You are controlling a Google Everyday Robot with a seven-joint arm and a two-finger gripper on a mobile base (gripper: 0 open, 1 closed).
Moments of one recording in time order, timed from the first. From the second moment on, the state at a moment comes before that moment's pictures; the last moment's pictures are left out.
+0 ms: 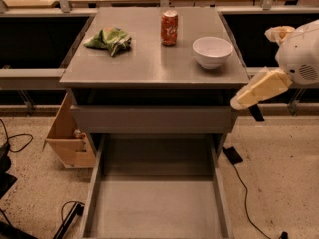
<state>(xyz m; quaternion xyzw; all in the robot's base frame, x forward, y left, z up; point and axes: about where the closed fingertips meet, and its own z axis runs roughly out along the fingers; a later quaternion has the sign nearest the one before) 0.517 -0.190 0.971 -0.50 0.76 0.02 0.42</state>
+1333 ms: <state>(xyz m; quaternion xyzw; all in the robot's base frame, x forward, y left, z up) 0.590 -0.175 0.992 -0.40 0.70 0.09 0.58</state>
